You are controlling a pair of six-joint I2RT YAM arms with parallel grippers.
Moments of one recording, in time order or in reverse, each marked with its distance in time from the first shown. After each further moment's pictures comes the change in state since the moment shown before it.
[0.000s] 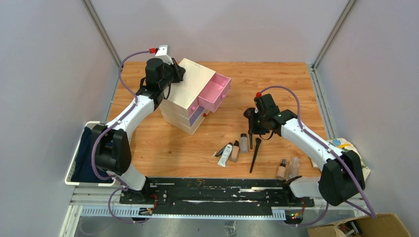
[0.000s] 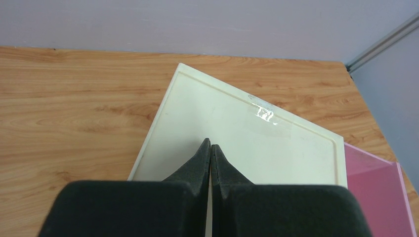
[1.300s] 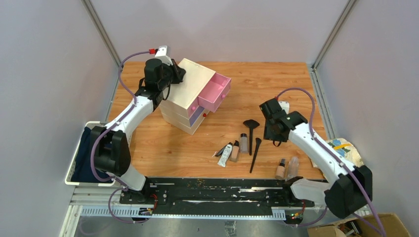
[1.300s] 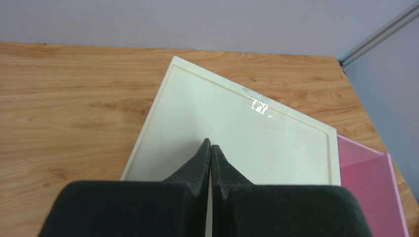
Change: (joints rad) left arm 0.004 -0.012 -0.006 -0.012 0.035 -0.008; right arm 0.000 -0.069 0.057 -0.312 0.371 0.096
